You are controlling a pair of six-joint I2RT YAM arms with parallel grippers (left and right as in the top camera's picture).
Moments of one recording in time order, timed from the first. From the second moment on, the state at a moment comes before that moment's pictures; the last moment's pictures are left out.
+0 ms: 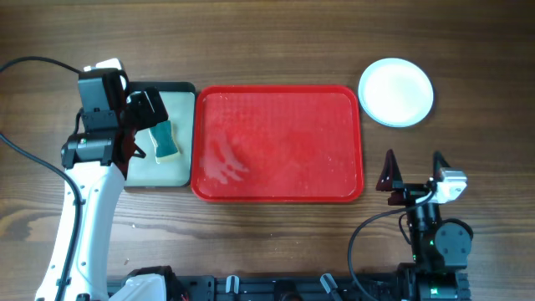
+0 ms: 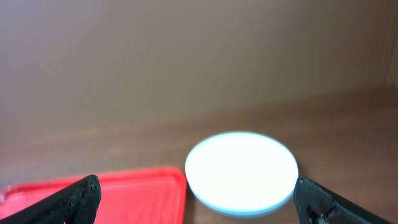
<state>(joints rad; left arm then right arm) 0.08 1.30 1.03 -0.55 -0.14 -0.18 -0.02 0.02 0.01 0.00 -0.04 0.17</state>
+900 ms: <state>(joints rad) 0.08 1.30 1.03 -0.54 -0.14 -0.18 -0.02 0.02 0.01 0.00 -0.10 0.03</state>
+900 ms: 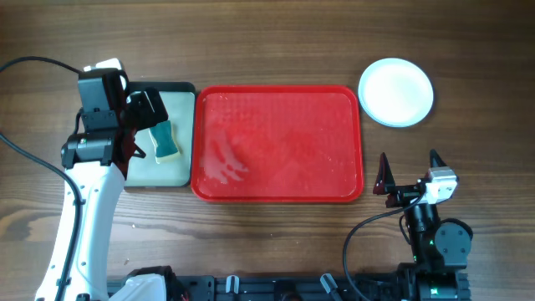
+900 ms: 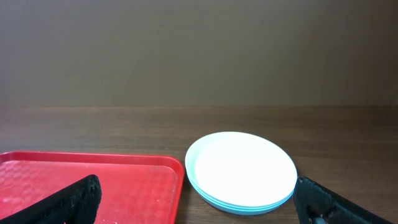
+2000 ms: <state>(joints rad) 0.08 0.55 1.04 -0.75 -0.14 -0.18 -0.02 0.02 0.01 0.00 -0.10 0.03</state>
